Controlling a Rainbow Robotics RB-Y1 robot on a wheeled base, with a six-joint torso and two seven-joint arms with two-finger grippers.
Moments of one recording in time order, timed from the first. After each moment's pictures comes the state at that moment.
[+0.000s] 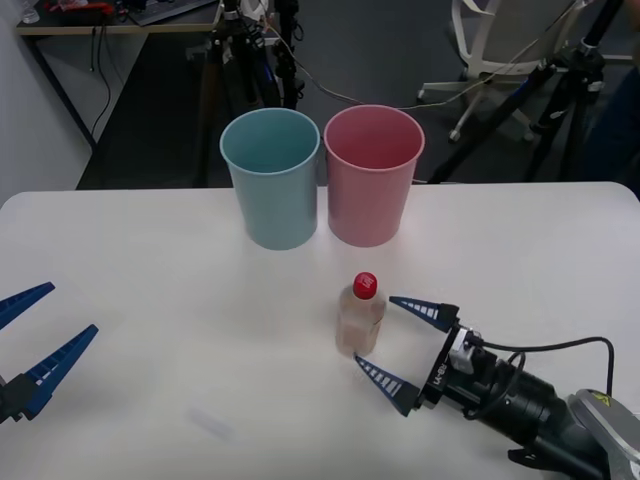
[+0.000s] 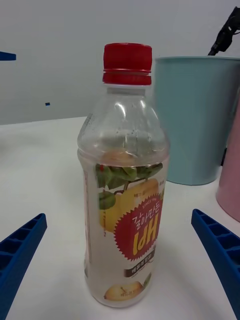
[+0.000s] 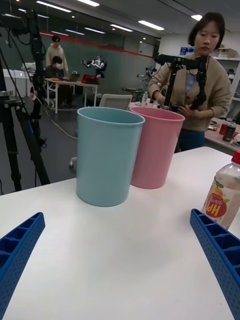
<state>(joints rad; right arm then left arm) -0.01 -0.35 0.19 -1.22 0.88 -1.02 0.69 0.35 0.40 0.52 -1.66 -0.96 -1.22 0.00</state>
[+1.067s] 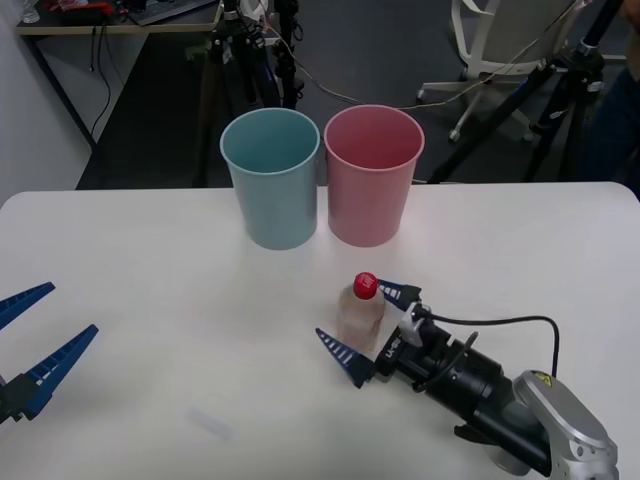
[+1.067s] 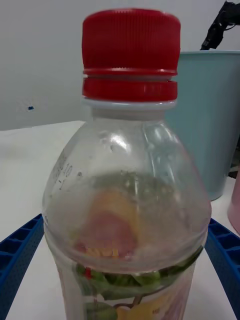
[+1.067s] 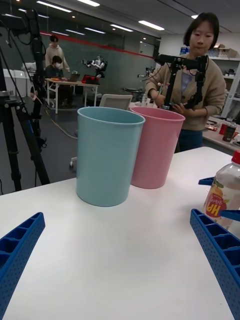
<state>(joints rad) -0.08 -0.24 0.23 -1.22 0.92 -0.85 0.67 0.35 0.40 0.52 -1.66 -0.96 -1.22 0.00</state>
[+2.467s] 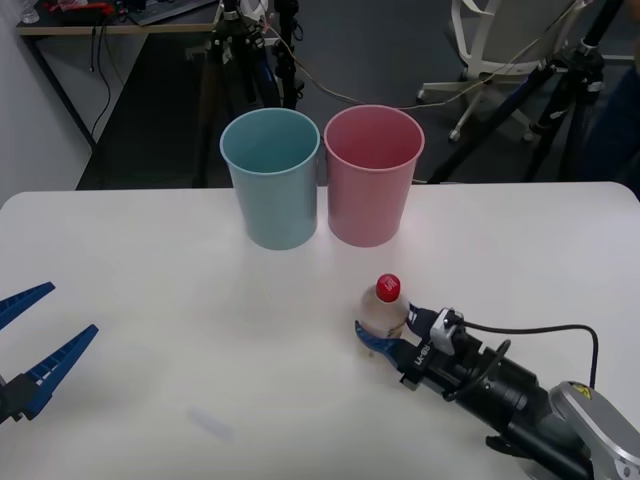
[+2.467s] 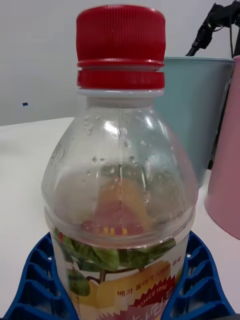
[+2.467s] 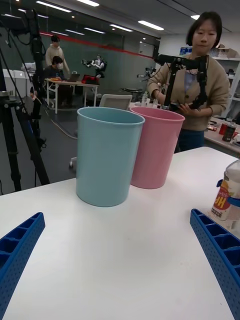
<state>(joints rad) 0.01 -0.34 0.23 -1.34 0.87 -0.84 0.64 0.35 0.40 0.52 -1.66 -0.96 -1.22 0.00</state>
